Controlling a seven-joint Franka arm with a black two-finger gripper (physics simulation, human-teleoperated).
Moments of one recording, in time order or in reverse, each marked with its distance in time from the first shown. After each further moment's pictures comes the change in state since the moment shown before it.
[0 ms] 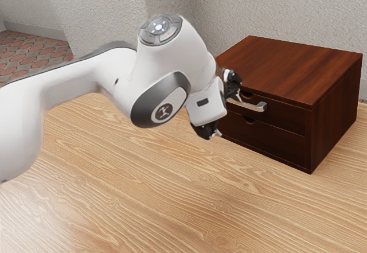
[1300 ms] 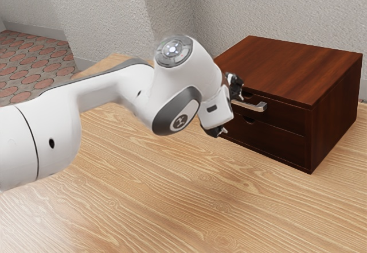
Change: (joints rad) arm 0.078 0.168 0.002 0.064 -0.001 0.172 0.001
